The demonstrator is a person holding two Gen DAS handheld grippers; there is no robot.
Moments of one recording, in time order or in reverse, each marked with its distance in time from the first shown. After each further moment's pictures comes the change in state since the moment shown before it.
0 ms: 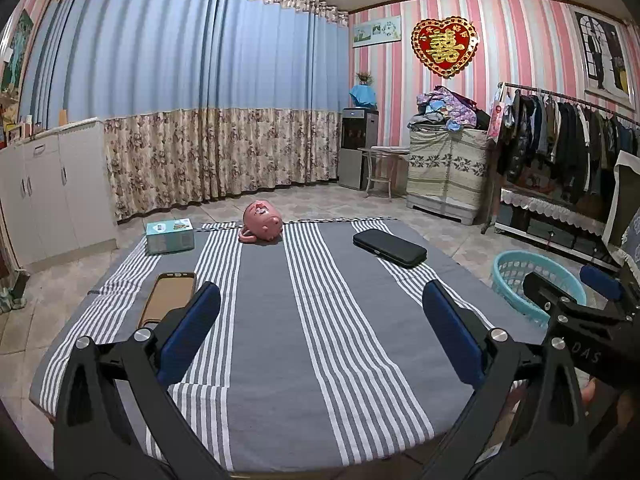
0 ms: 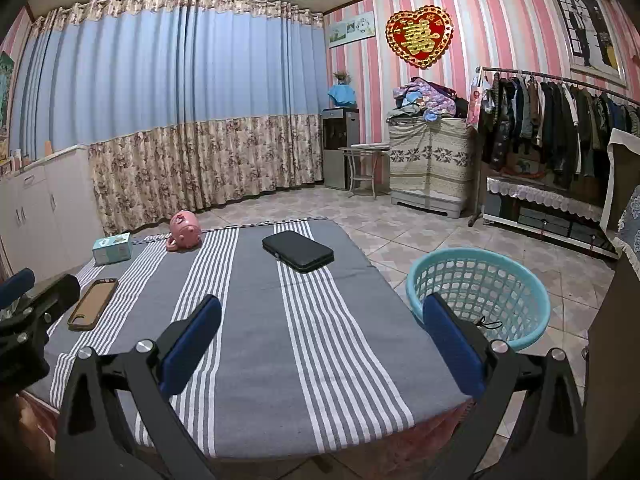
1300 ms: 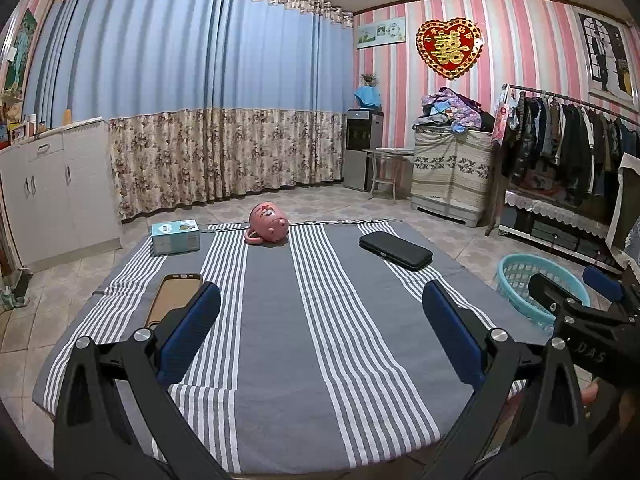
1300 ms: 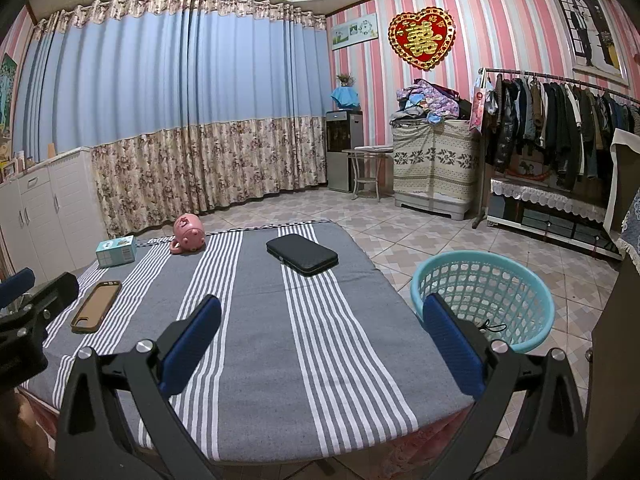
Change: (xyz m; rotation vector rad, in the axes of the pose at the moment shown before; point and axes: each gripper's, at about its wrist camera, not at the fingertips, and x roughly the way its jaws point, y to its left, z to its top) left arm 0.000 0.012 0.004 -0.006 -0.006 0.009; right arm 0.002 0.004 0.002 -0.002 -0.011 0.012
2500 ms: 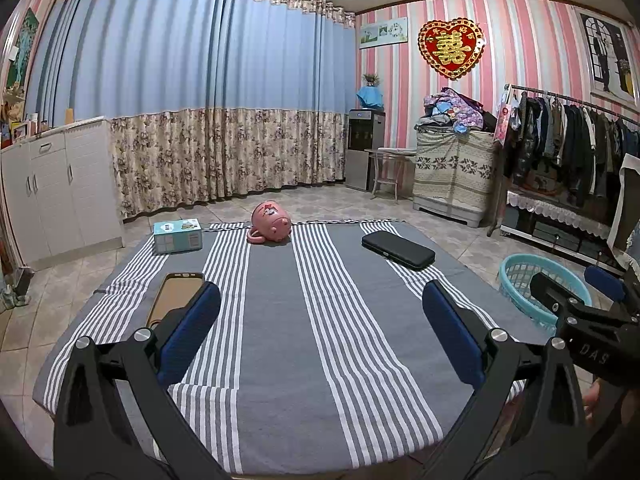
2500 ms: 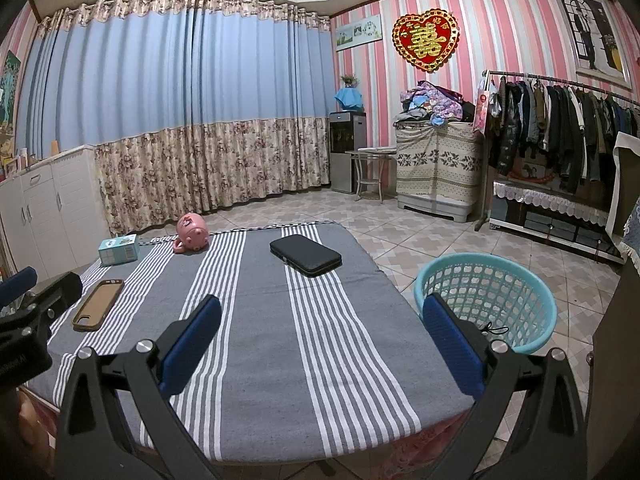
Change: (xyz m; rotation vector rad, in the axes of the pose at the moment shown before) left arm 0.003 0.007 -0.002 -0.004 0.002 0.007; right arm 0.003 0.009 0.001 -0.008 0.000 0.006
